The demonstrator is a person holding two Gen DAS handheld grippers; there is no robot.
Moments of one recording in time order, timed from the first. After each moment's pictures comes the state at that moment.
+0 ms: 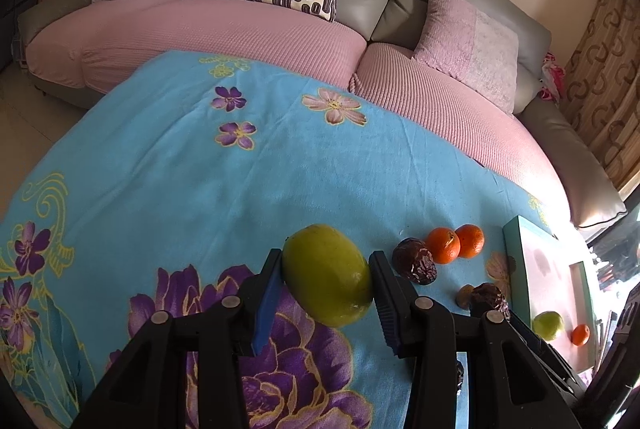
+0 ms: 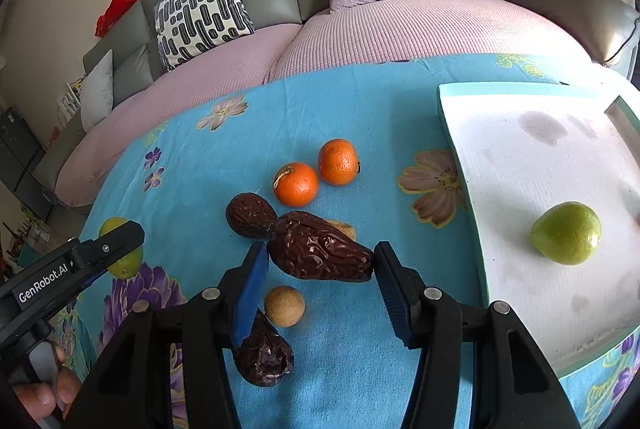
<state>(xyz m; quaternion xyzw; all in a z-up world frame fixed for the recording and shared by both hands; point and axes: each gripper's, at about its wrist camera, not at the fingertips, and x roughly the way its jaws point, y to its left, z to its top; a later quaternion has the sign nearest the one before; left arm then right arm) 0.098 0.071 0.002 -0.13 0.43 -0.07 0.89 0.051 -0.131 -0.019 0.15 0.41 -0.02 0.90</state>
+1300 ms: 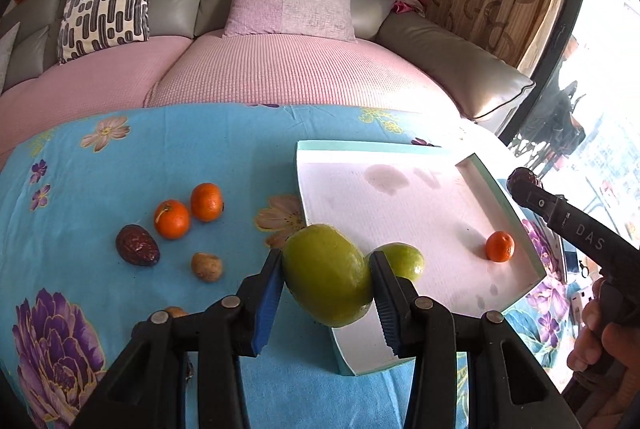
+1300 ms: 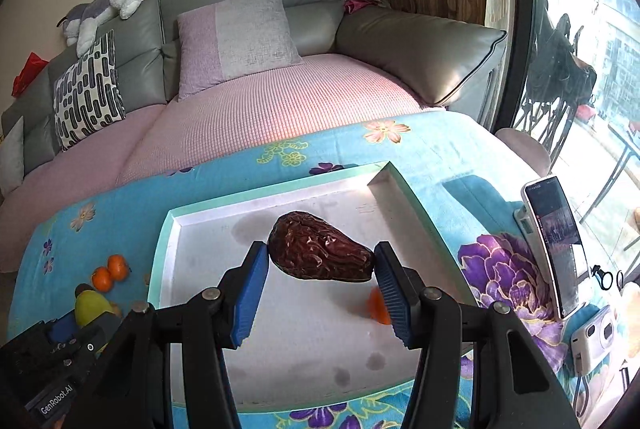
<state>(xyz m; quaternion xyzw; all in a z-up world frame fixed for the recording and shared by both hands) 0.039 -0.140 0.034 0.01 0.42 -0.28 0.86 -0.035 -0.335 0.059 0.13 0.35 -0.22 0.90</state>
